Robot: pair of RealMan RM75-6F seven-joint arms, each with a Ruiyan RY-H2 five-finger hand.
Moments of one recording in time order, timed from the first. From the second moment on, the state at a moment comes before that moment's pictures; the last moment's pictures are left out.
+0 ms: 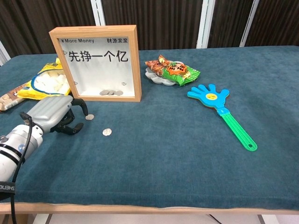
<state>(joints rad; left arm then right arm) -0.56 -2.01 -0.22 -0.75 1.39 1.14 0.10 0.08 -1.10 0.04 -1.60 -1.52 1.46 -0.04</state>
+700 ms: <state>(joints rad) -0.60 -2.03 -0.22 -0.70 1.34 1.11 0.12 0.08 -1.10 0.04 -1.60 -1.51 1.46 -0.05</state>
